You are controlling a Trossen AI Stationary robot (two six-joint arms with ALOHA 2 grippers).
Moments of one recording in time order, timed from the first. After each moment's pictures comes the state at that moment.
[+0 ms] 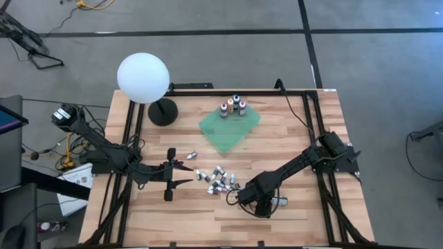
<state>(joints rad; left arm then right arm) -0.60 1.08 0.50 0.28 -0.59 -0.06 0.46 2.00 1.30 -0.99 -0.21 0.65</state>
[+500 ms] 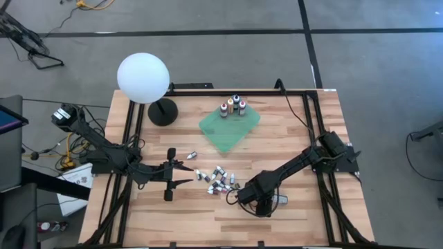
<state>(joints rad) -0.60 1.08 0.50 0.28 -0.59 -0.07 0.46 2.00 1.30 -0.99 -0.20 0.59</state>
